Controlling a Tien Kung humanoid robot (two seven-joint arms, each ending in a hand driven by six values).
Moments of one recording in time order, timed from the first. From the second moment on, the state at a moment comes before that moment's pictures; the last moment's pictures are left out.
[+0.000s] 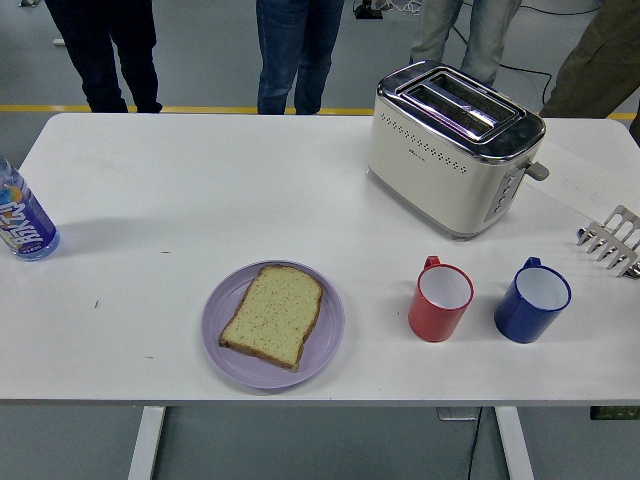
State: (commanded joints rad) left arm -0.10 0.09 -0.98 -0.18 1.03 0.19 0.36; right arm 0.15 -0.32 1.65 1.25 -0.39 -0.26 0.24
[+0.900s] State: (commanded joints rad) left arm -0.10 0.09 -0.97 -0.18 1.02 0.19 0.35; right arm 0.09 -0.31 1.70 1.24 -0.35 -0.16 0.15
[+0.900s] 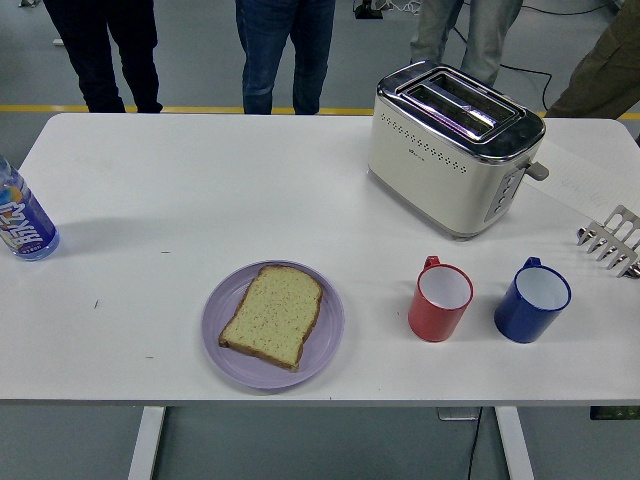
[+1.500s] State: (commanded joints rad) left arm -0.10 0.09 -0.98 -0.18 1.02 0.19 0.35; right arm 0.09 -0.30 1.69 1.25 -0.35 -0.16 0.15
